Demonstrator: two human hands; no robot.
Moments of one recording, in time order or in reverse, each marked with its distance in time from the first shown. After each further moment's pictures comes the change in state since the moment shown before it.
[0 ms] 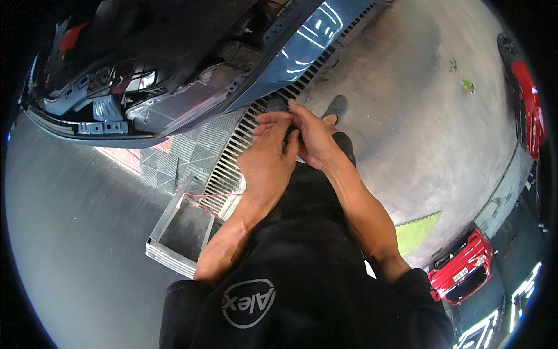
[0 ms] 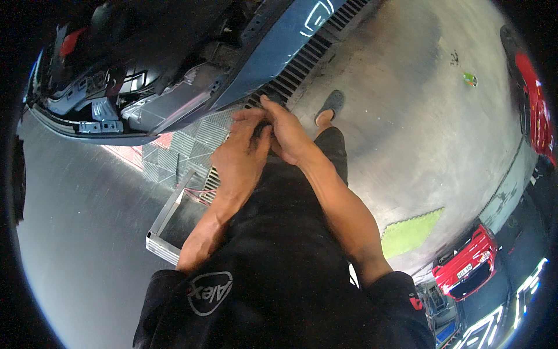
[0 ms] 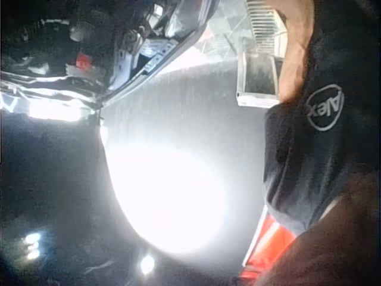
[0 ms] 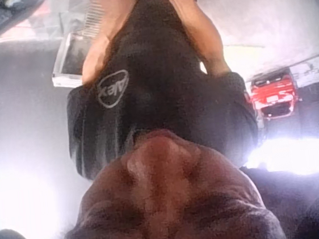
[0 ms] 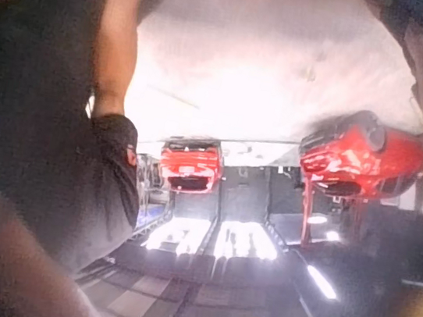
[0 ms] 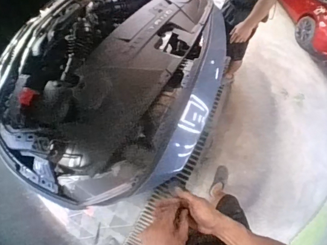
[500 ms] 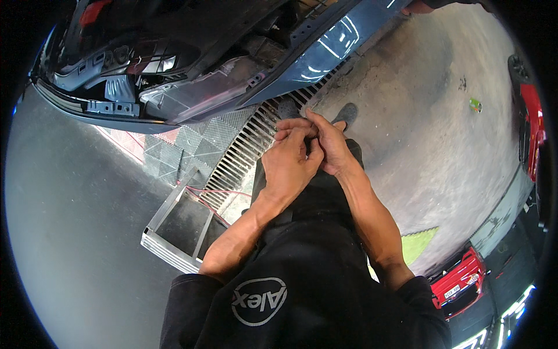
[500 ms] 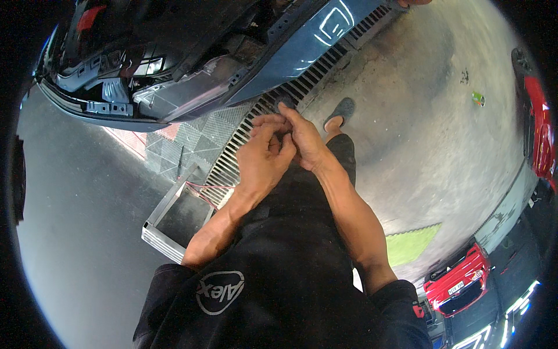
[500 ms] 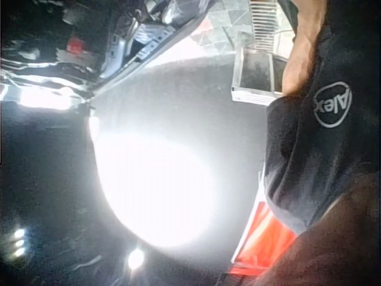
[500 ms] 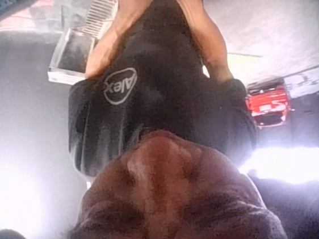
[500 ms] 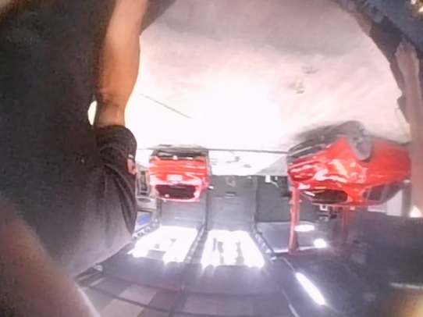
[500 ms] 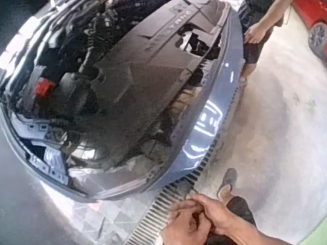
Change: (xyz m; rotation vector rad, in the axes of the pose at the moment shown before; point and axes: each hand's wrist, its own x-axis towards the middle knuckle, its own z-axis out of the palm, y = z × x) left_hand -0.013 -0.010 0.011 -0.249 -0.054 -0.067; right_hand -0.008 0.010 0.002 -0.073 0.046 0.023
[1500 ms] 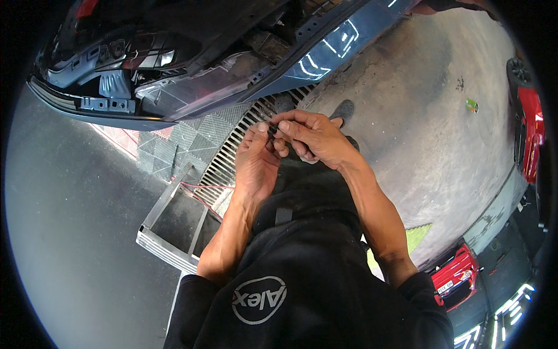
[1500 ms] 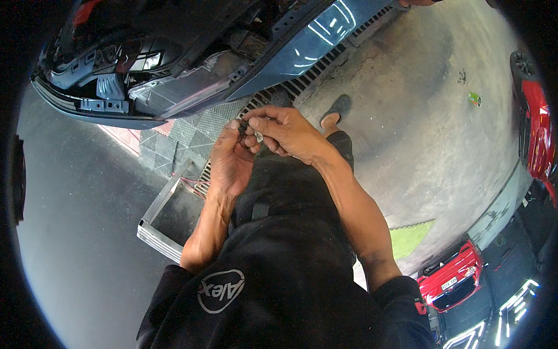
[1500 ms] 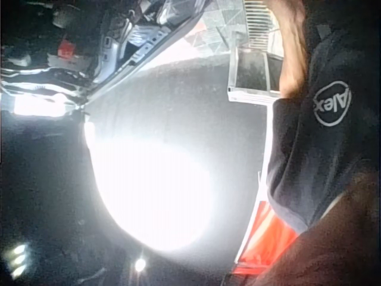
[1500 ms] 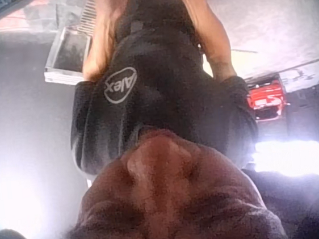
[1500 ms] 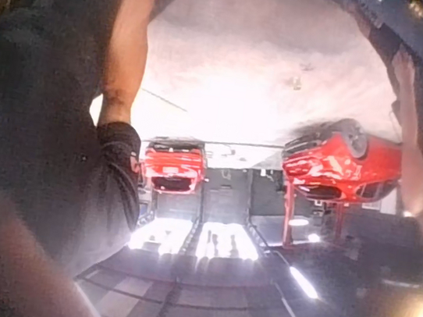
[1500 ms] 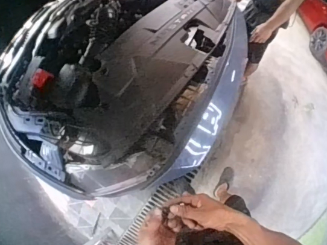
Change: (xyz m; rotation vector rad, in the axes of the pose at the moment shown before) left_hand 0.004 -0.050 -0.036 -1.595 0.015 -0.551; right_hand 0.002 -0.024 0.033 -0.423 -0.019 0.027
